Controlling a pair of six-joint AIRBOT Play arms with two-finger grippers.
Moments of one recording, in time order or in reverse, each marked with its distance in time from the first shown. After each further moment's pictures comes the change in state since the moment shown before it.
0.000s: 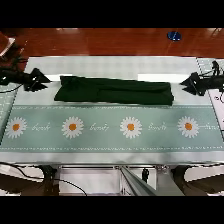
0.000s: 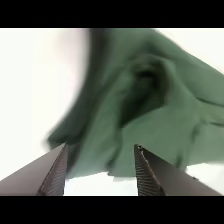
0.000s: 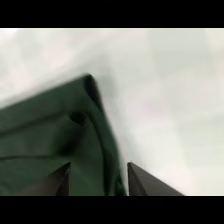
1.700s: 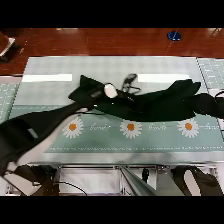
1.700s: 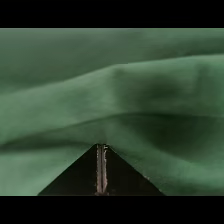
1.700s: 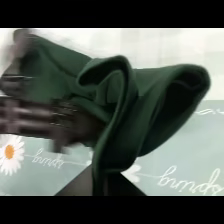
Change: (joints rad) left arm -1.175 -0.163 0.058 -0.163 0.464 -0.018; right arm 0.190 1.103 -0.452 -0.005 0.157 0.064
